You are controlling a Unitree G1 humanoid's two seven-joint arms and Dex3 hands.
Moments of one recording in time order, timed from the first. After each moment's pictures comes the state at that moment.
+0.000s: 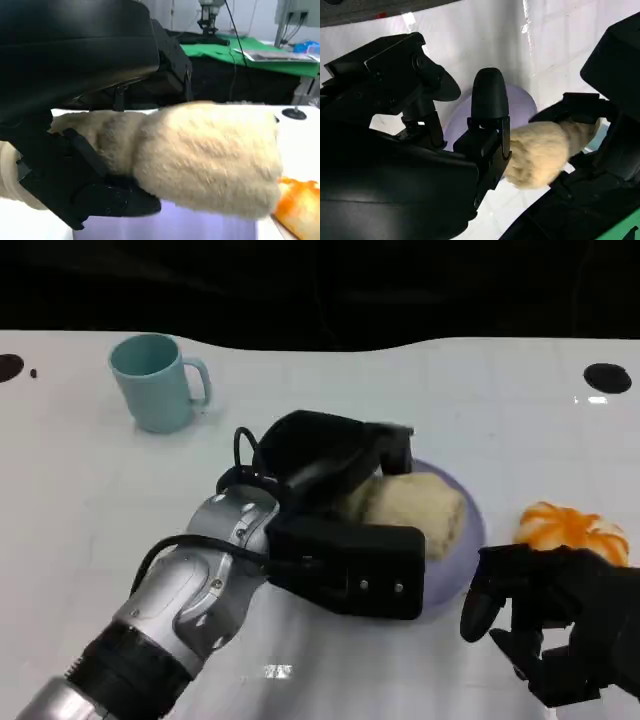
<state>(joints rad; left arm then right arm) -0.61 0.14 -0.55 0.26 0.75 0.02 -0.13 0.09 -0.39 0.17 -0.65 -0.12 0.57 0.38</state>
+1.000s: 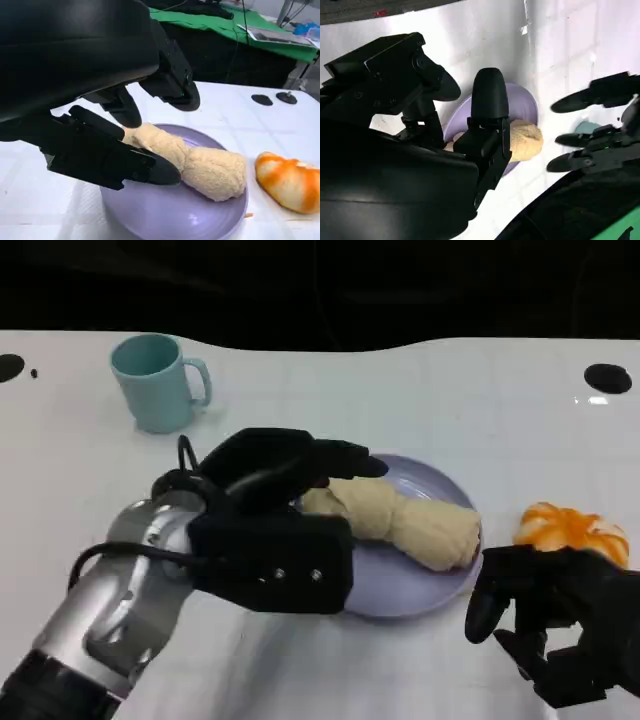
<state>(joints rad) -0.48 0.27 -0.40 0.04 0.53 0.01 -0.35 0.10 -0.40 0.15 -0.64 -0.11 0.53 0.39</state>
